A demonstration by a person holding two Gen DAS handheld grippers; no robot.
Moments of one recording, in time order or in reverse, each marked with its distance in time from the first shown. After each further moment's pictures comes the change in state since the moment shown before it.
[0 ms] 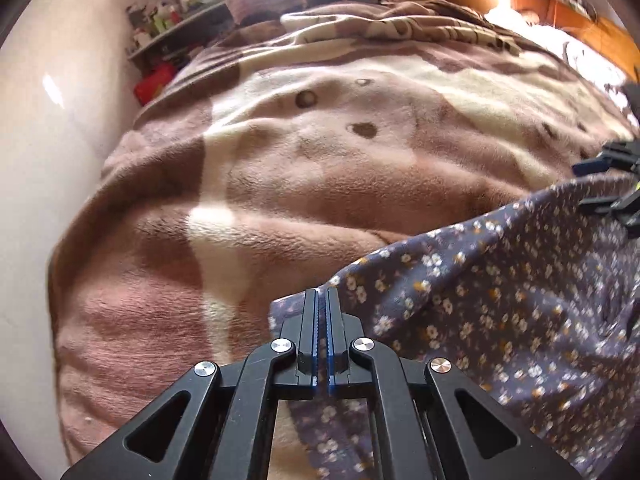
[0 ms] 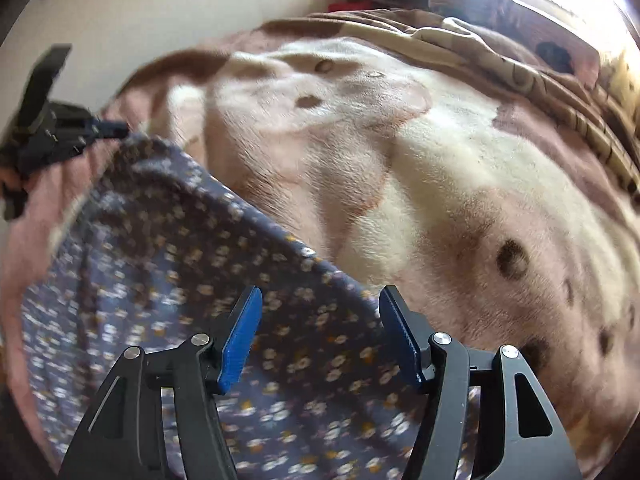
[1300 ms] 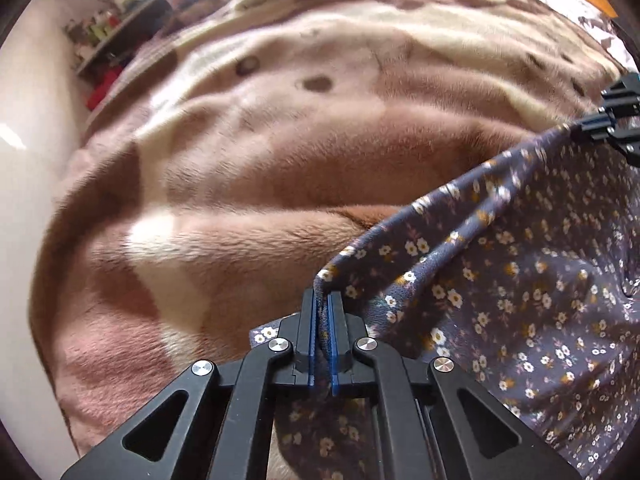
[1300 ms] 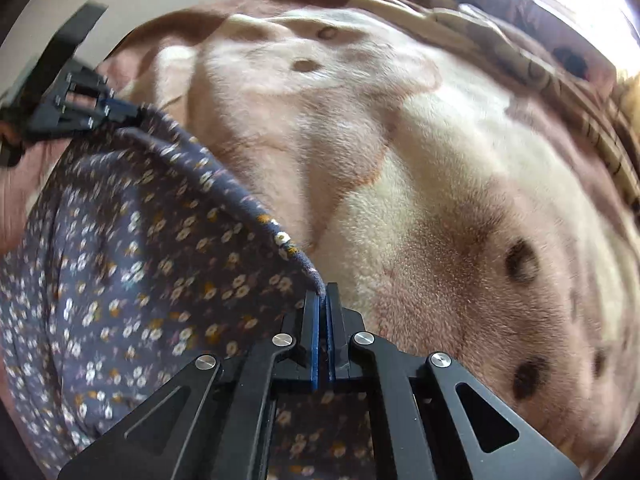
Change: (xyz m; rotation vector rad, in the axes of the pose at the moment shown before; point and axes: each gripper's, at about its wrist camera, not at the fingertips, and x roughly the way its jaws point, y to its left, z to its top) left arm 0.036 -0.021 0.008 0.198 0.099 0.010; right arm 0.017 0.002 -0.003 -0.086 0.074 -0.031
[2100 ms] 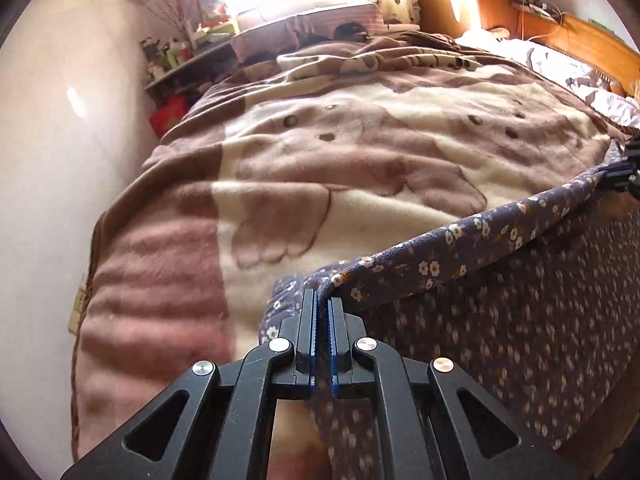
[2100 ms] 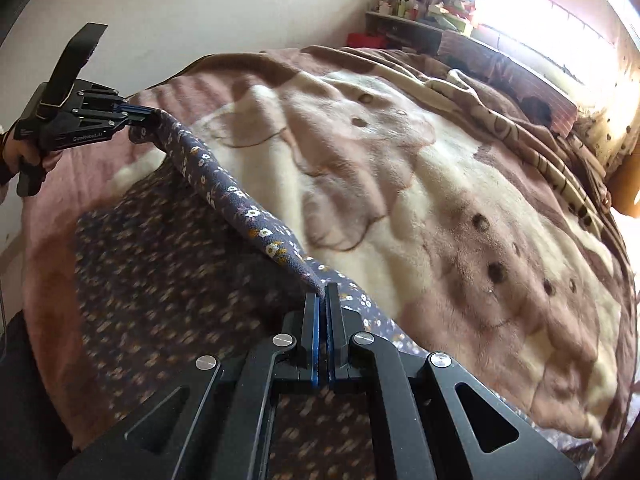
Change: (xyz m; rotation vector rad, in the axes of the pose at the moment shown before) left arm -0.152 -0.055 -0.133 -0.162 -0.249 0.063; right arm -0.152 0.125 -0.087 -0.029 -0.157 -0.086
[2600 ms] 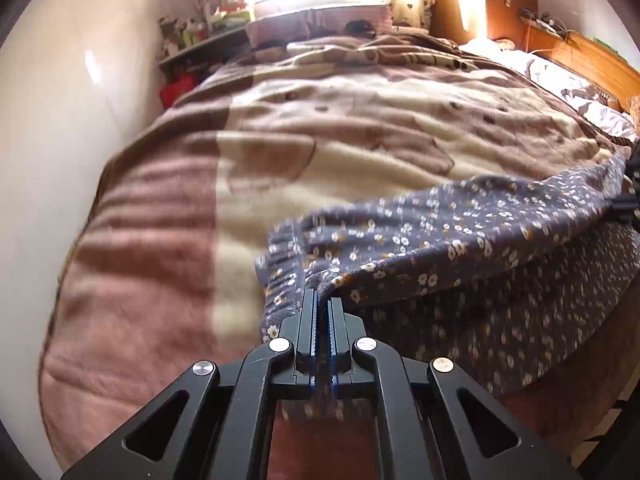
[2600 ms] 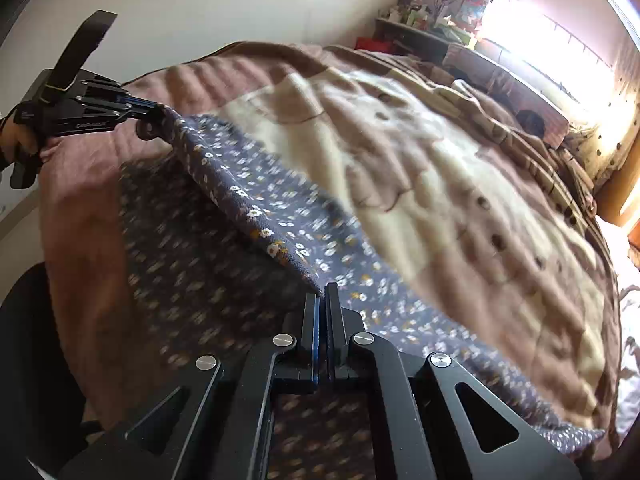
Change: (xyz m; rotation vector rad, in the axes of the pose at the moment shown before) left arm -0.040 -0.019 -0.083 -0.104 0.022 -0.033; right arm -0.037 0.077 -0.058 -0.043 0.006 -0.048
